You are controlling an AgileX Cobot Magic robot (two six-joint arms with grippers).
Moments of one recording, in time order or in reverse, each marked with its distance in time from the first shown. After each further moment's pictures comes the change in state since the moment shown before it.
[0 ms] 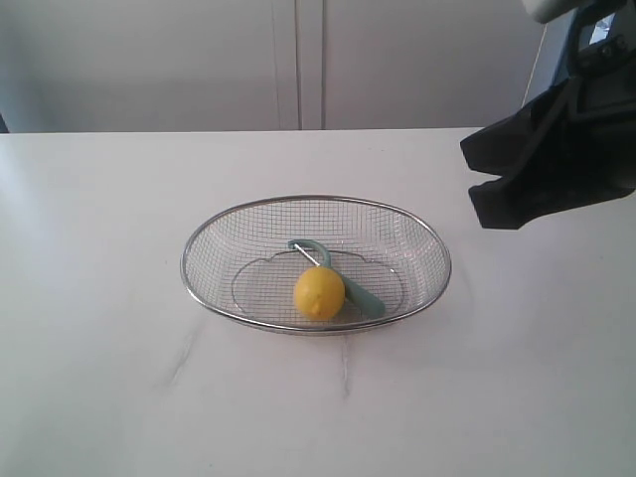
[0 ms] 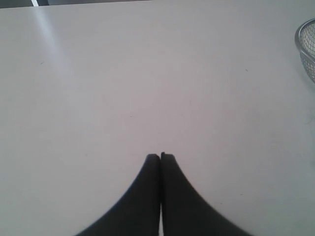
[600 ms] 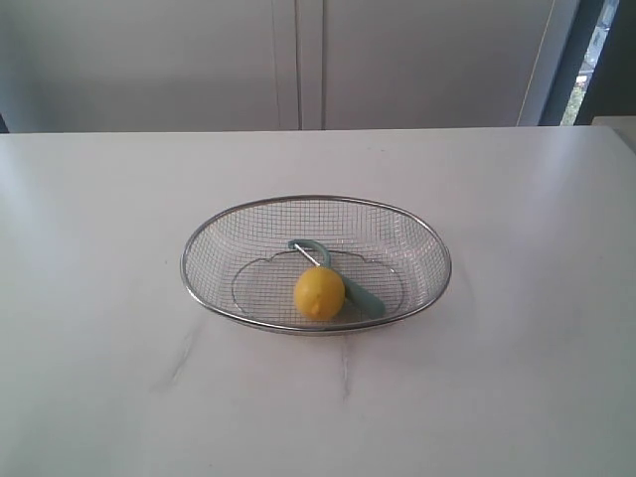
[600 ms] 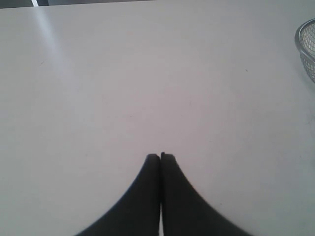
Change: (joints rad) left arm 0.000 0.000 0.000 0.000 0.000 0.000; right arm -0.422 -0.703 0.597 0.220 -0.245 0.027
